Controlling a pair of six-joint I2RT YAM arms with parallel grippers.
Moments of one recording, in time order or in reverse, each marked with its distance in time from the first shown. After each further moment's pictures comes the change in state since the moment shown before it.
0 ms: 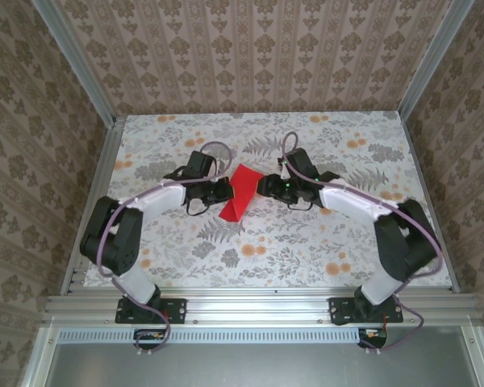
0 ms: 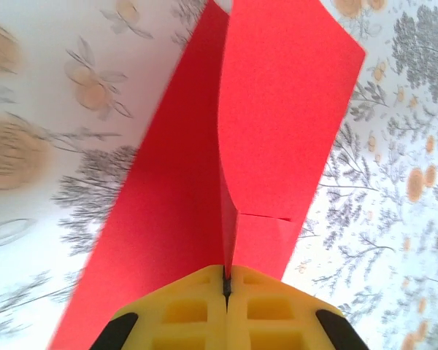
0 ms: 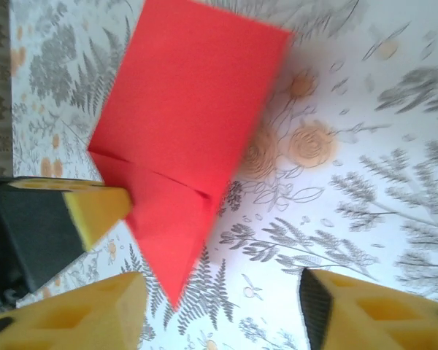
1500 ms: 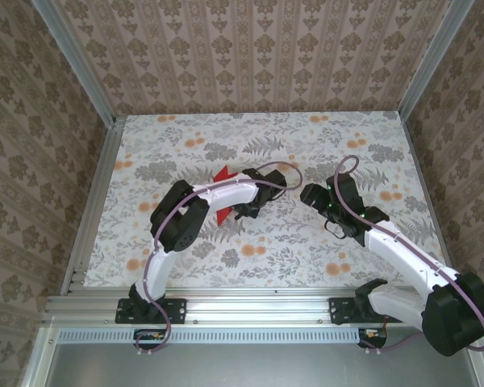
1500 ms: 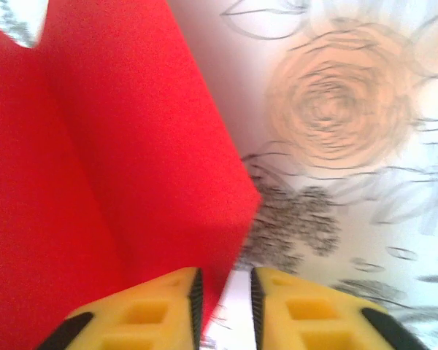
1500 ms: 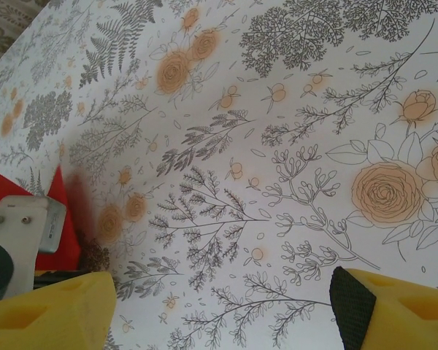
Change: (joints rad) left arm -0.418 0.508 0.583 -0.676 -0.829 0.087; right arm -0.128 -0.499 -0.369 -0.054 0.347 0.111
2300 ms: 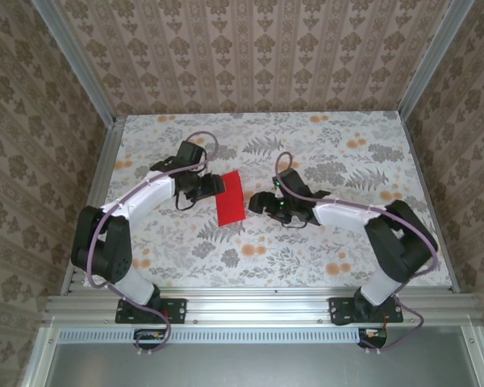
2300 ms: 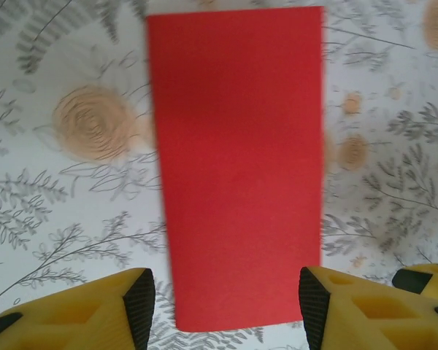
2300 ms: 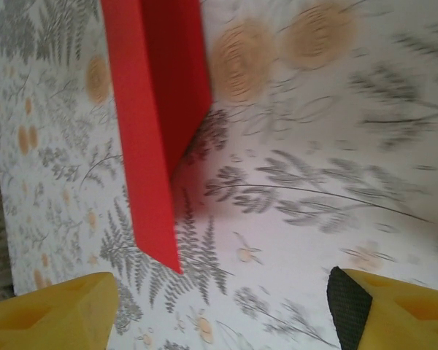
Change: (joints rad) left arm 0.489 -0.560 -0.508 0.411 0.722 -0.104; right arm 0.239 0.579 0.234 0.249 -0.372 0.031
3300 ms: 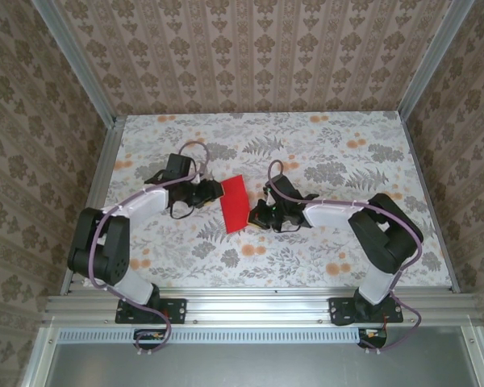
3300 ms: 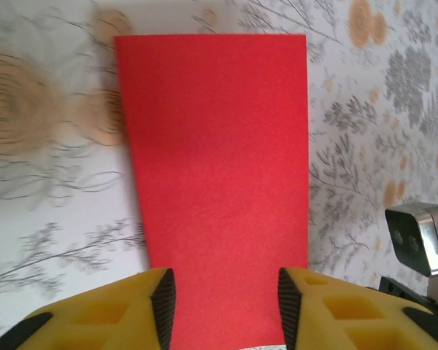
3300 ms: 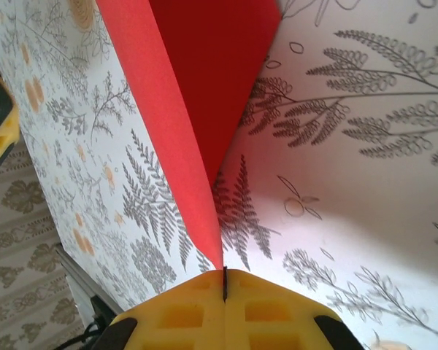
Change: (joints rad) left arm 0.053 -0.010 -0.197 0.326 0.291 -0.046; right arm 0.032 0.057 -0.011 0.015 -0.154 0.134
